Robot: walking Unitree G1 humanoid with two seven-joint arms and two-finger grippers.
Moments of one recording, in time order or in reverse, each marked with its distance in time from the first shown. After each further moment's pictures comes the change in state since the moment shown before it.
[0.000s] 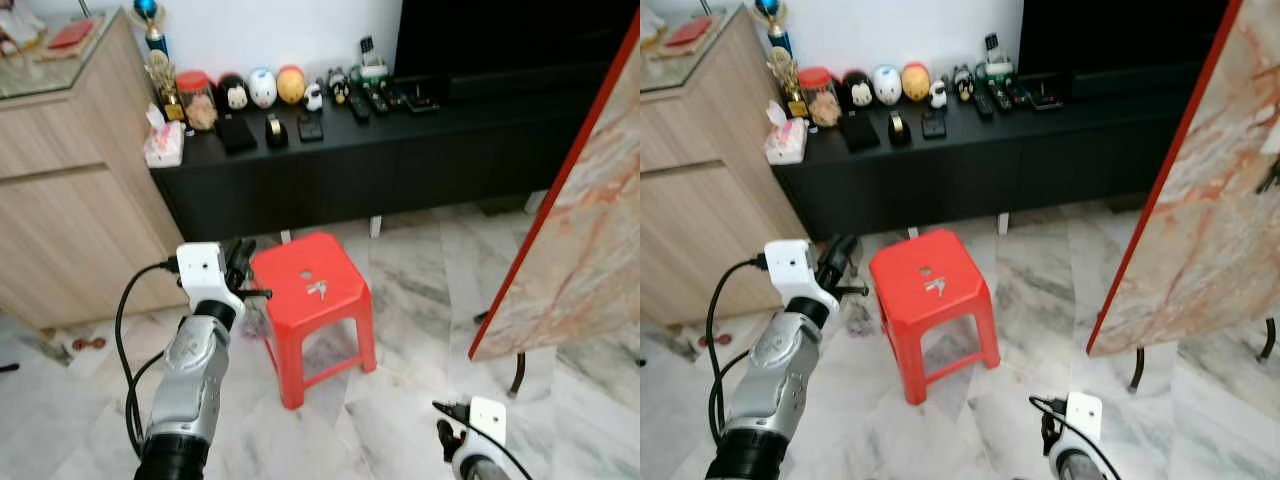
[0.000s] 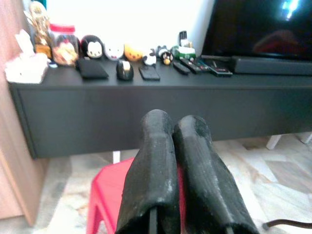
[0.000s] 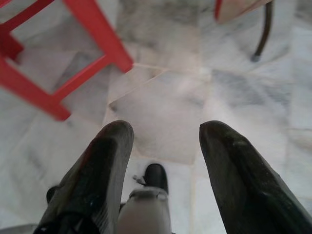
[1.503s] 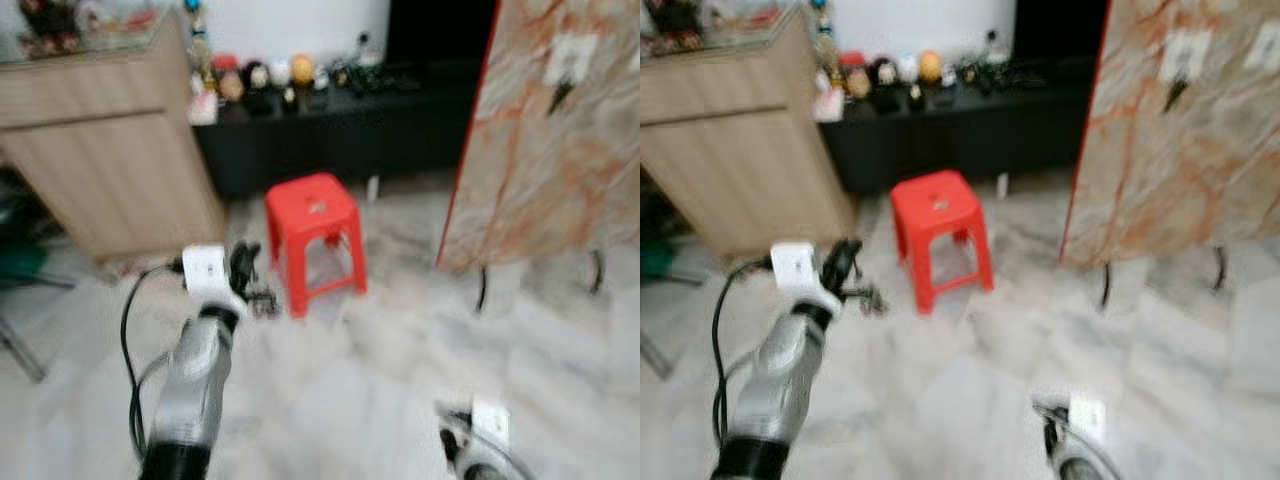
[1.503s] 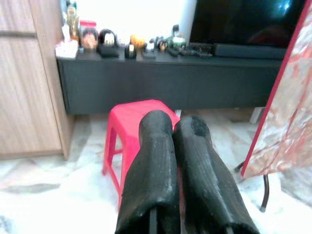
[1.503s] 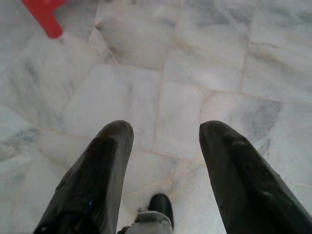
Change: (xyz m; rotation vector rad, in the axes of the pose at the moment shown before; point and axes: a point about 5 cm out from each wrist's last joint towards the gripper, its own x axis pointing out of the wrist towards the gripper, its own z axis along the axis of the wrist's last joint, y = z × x) left arm -0.005 -0.003 -0.012 -0.007 0.032 -0.004; right arm -0.001 -0.011 -0.001 -0.007 0.014 -0.015
